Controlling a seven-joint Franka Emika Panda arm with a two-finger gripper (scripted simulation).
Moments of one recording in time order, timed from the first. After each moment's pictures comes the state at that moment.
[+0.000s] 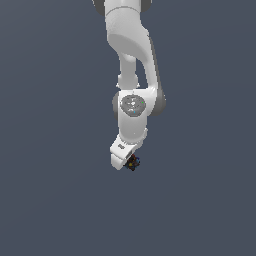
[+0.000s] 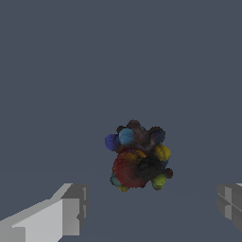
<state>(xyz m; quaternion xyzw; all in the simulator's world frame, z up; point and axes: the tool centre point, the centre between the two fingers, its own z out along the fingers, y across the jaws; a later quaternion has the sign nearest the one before) 0.038 0.012 0.089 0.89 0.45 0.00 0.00</state>
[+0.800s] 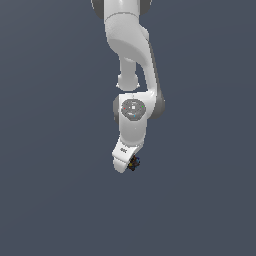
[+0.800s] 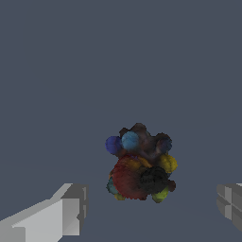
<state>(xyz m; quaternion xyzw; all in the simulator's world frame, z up) 0.041 0.014 0.077 0.87 0.50 0.00 0.00</state>
